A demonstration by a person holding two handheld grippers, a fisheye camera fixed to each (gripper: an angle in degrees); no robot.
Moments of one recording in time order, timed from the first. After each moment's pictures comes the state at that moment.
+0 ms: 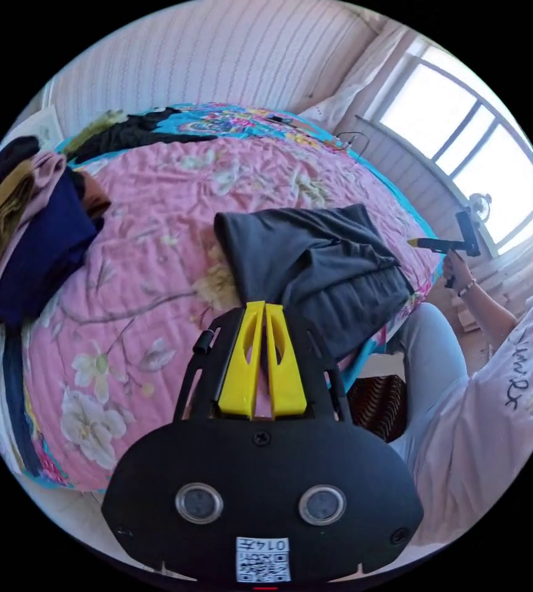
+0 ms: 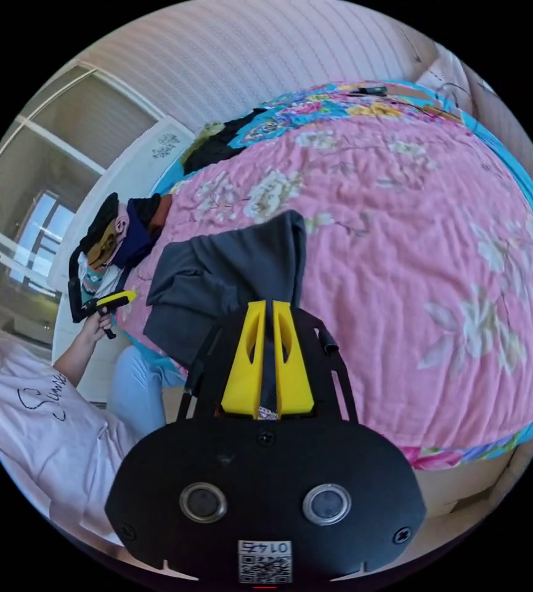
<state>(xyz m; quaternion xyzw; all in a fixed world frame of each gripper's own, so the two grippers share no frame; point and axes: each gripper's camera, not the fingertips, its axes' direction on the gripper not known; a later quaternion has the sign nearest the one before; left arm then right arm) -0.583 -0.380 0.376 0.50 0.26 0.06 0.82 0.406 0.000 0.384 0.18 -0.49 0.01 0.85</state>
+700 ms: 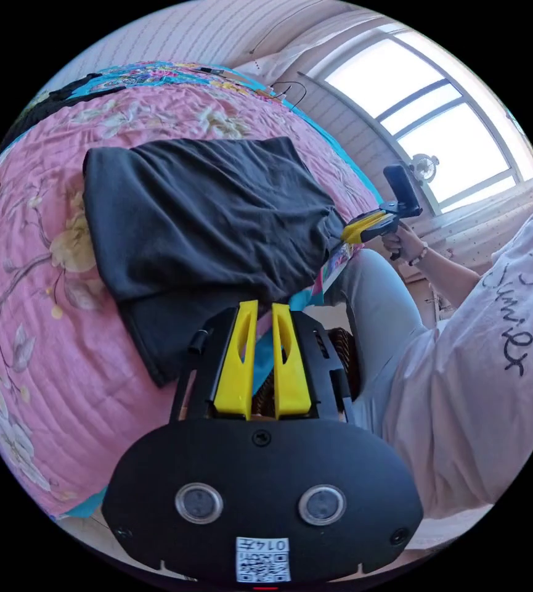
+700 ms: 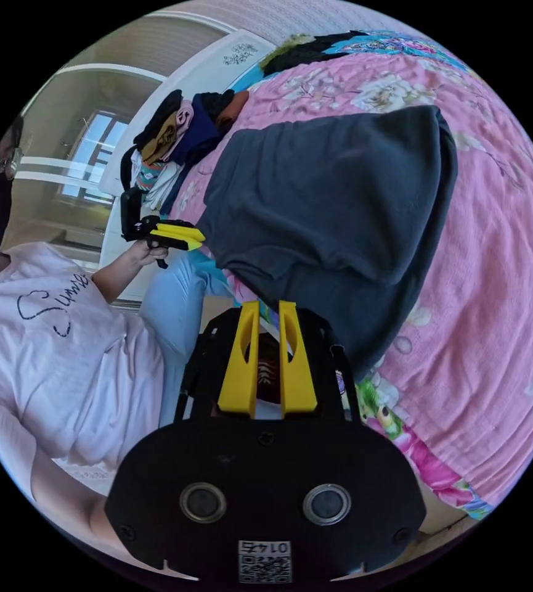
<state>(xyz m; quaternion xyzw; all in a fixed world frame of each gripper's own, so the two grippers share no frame) -0.417 -0.355 0.452 0.40 0.35 0.19 0.83 0.288 0.074 0.378 0.05 -0.57 -0.20 0.80</state>
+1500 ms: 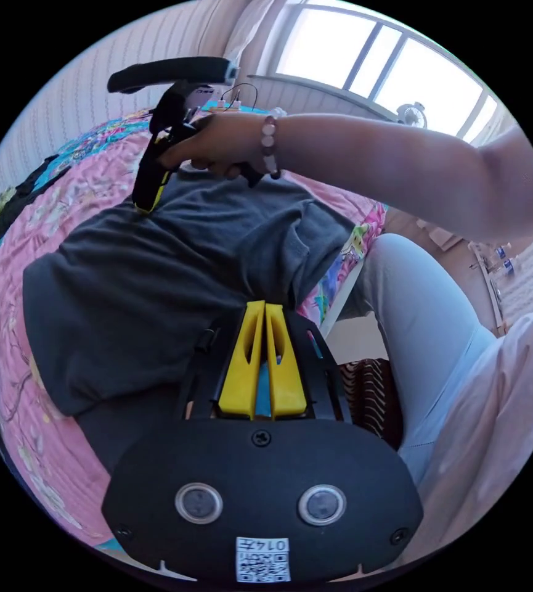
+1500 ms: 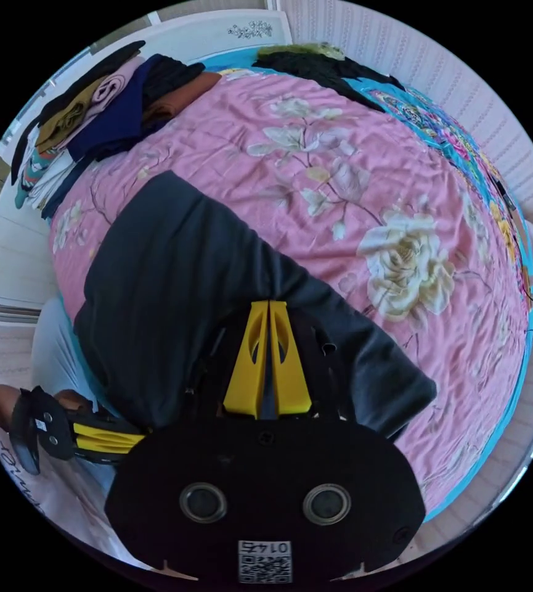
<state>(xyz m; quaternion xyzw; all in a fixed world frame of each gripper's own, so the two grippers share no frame) -0.171 -0.322 0.455 0.51 0.18 0.24 0.81 0.140 -0.104 0.282 0.14 -0.29 -0.22 0.92</state>
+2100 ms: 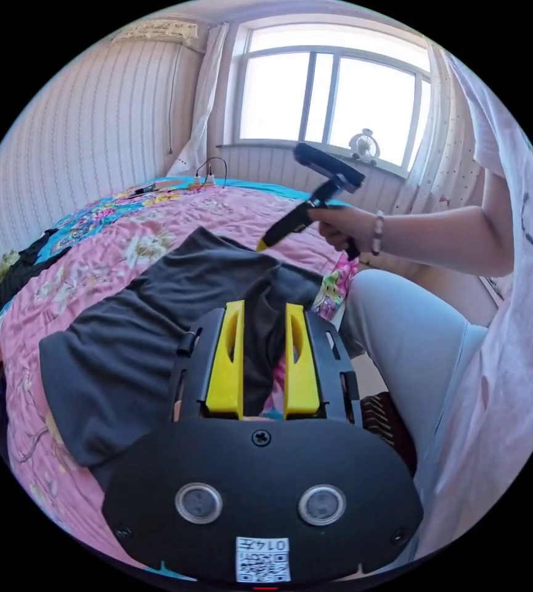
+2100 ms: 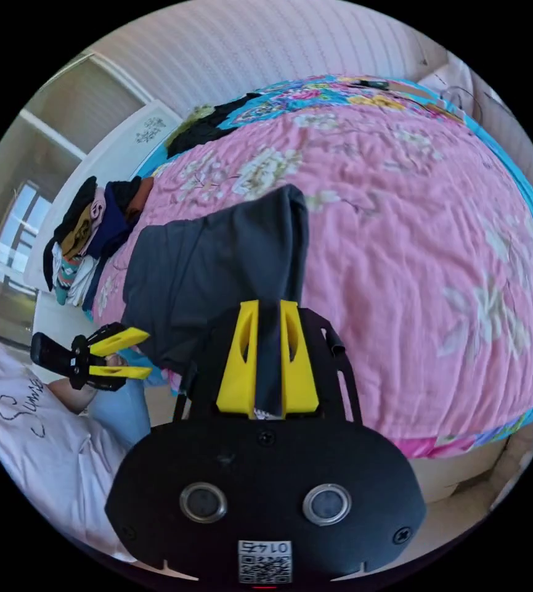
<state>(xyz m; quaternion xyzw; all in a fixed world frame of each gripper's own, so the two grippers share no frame) -0.095 -0.263 0.452 0.64 0.17 0.26 0.70 0.381 0.069 0.411 0.13 -0.45 0.05 0.88</state>
